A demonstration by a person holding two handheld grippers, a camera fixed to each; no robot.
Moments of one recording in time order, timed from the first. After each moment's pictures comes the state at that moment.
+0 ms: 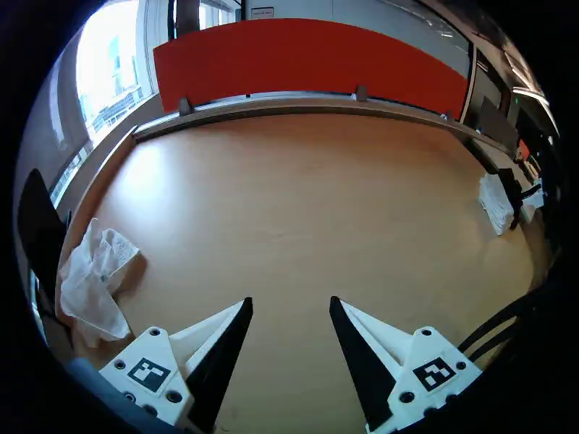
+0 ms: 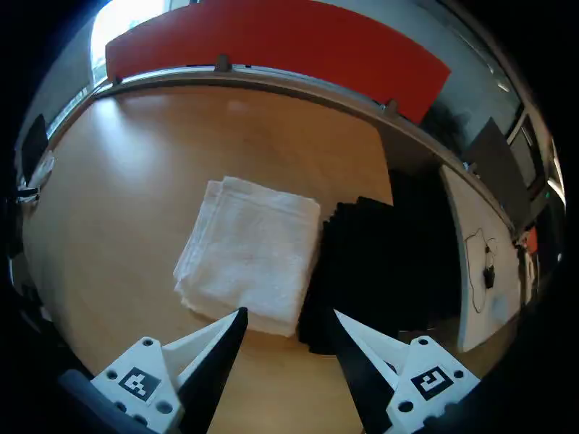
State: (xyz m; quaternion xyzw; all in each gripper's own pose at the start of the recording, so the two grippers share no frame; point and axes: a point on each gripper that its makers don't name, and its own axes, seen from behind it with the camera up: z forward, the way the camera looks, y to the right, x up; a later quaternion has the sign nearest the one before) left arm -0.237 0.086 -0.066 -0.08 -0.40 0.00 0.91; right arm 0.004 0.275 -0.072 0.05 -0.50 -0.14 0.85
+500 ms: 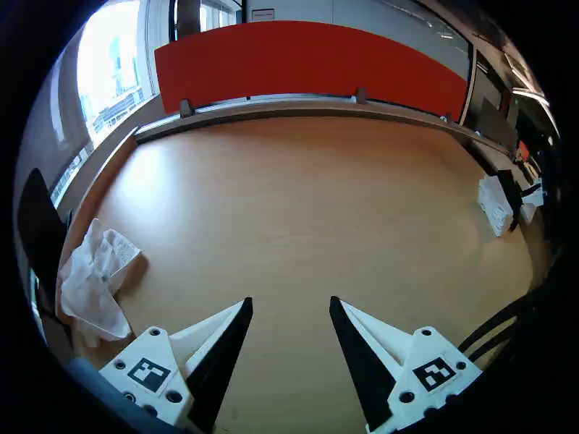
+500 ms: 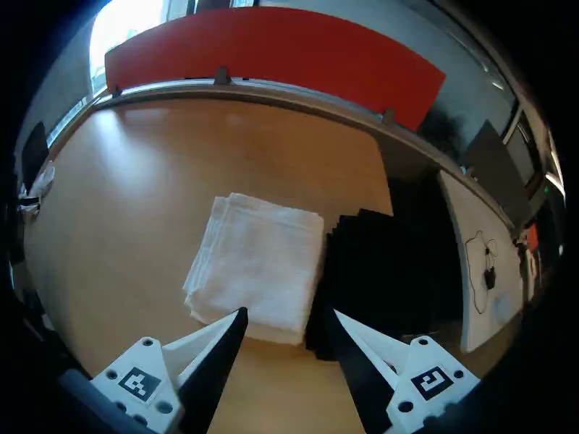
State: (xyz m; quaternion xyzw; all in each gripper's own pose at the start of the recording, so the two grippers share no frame) left arm -0.233 0.085 -0.067 -0.08 -0.40 0.00 0.91; right arm 0.013 0.262 -0.065 0.04 -0.47 -0.13 0.87
